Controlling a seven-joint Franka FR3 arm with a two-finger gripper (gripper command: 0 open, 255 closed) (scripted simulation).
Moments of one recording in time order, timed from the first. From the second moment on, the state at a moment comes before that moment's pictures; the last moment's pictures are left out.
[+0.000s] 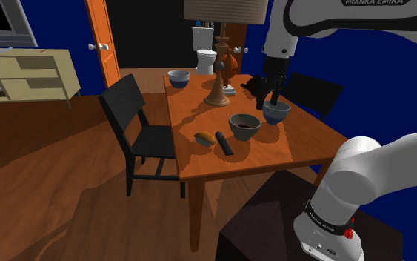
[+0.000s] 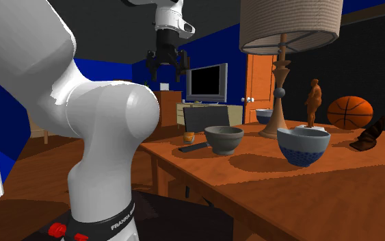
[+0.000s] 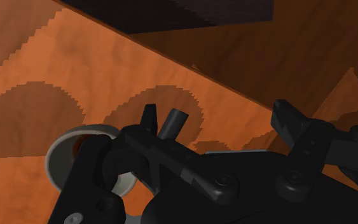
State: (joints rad) arm 0.02 -0.79 -0.04 -2.41 0.04 1.57 0.04
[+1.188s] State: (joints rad) arm 0.04 -0.26 -0.03 -2.36 0.03 2.09 0.00
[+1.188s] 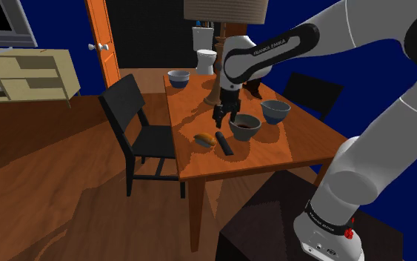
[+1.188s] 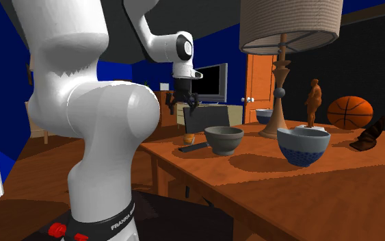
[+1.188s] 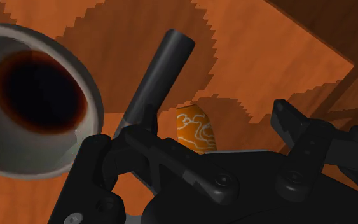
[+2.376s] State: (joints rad) arm 0.05 0.22 -0.02 -2.14 0.02 2.37 -0.01
